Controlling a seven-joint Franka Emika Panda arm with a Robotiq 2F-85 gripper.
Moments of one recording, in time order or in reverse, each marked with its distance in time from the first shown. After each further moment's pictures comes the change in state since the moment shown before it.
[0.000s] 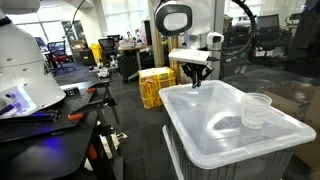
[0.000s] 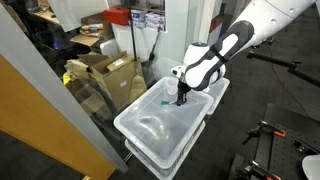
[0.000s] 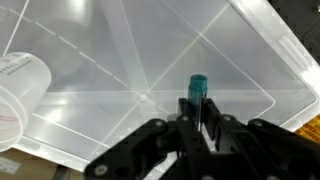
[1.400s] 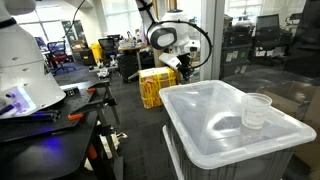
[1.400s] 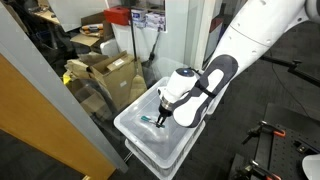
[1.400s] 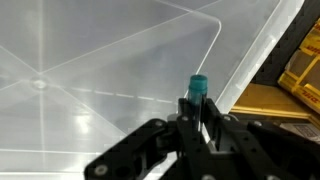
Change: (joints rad) arm 0.214 0.149 0.045 0.047 -0.033 0.256 0.612
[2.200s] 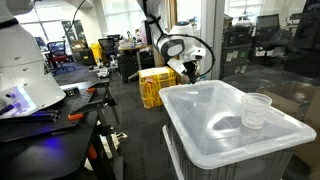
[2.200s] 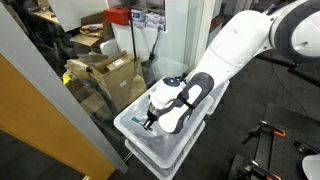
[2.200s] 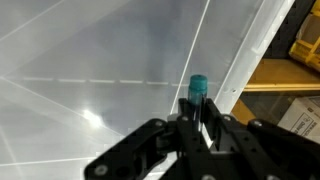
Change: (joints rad) arm 0.086 0.208 -0.032 0.273 0.000 -0.001 0.131
